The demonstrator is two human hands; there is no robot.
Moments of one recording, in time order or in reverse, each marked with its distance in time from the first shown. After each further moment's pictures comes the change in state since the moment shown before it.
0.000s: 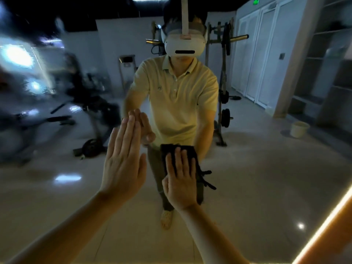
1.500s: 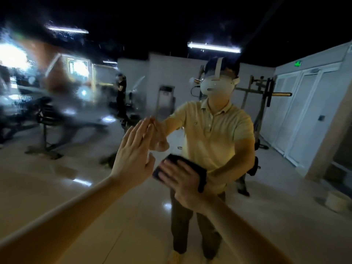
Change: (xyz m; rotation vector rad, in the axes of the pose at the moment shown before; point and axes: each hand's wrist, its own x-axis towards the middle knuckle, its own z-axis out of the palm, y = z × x) left_hand 0.008 -0.165 -0.100 0.091 -0.040 -0.190; right_hand 0.153 -0.118 -0.013 -0.431 -0.140 -0.984
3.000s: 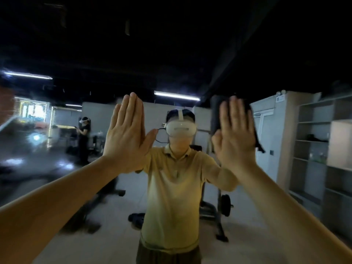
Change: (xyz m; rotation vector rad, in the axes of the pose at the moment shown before) left_hand 0.205 0.004 -0.044 0.089 0.360 0.092; right_hand 0.014 0.266 -0.078 -0.067 0.166 0.921
